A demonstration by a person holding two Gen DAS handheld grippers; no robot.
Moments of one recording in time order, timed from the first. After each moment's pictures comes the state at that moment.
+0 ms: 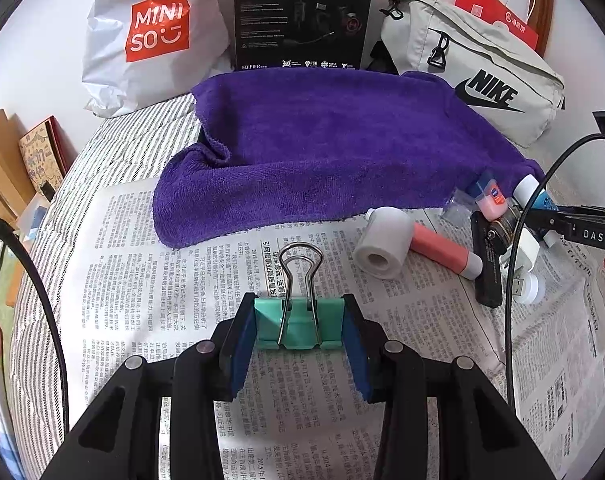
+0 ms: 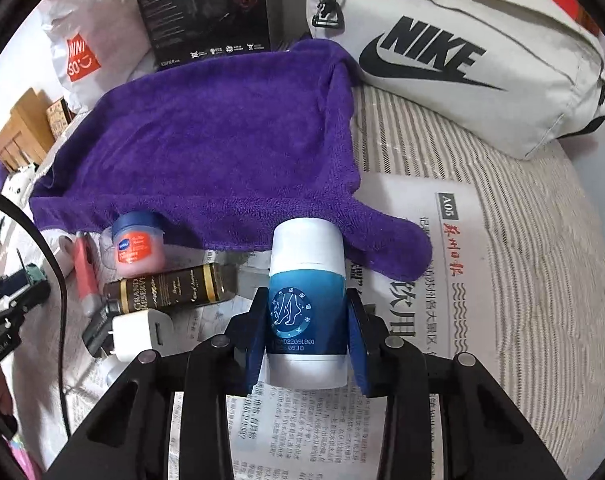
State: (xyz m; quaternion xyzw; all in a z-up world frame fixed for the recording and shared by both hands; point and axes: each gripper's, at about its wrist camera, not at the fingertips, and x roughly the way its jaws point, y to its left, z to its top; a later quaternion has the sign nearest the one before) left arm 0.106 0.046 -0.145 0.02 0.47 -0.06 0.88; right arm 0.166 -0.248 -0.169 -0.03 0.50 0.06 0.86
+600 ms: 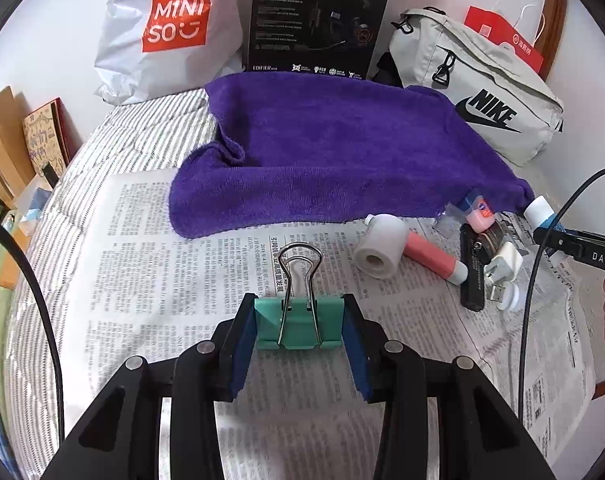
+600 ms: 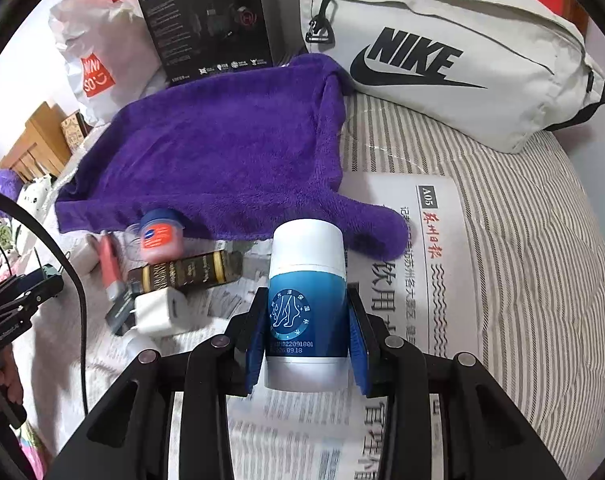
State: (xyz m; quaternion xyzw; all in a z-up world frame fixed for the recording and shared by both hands) left arm 0.094 0.058 -0.134 -0.02 0.47 -0.06 0.88; right arm 0.143 -0.269 -0.150 0.01 0.49 0.09 0.87
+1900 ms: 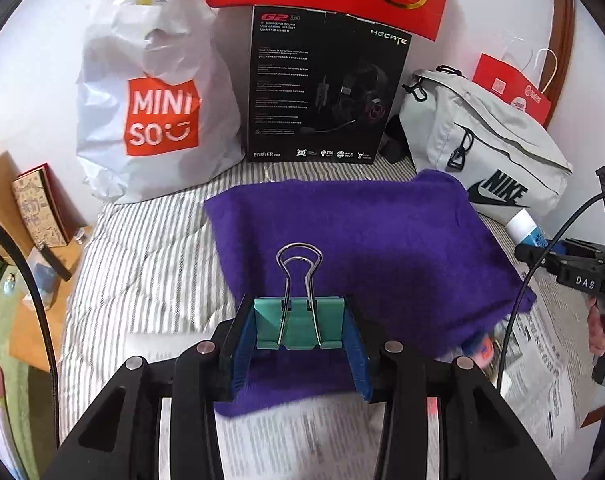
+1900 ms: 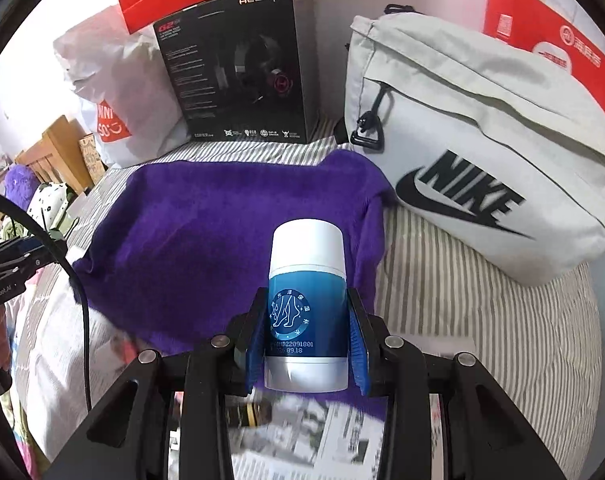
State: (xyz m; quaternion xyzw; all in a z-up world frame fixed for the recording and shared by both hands) left arm 0.203 0.071 -0.068 -0.01 0.43 -0.08 0.90; right arm 0.241 -0.232 -0.098 -0.02 0.45 0.13 0.89
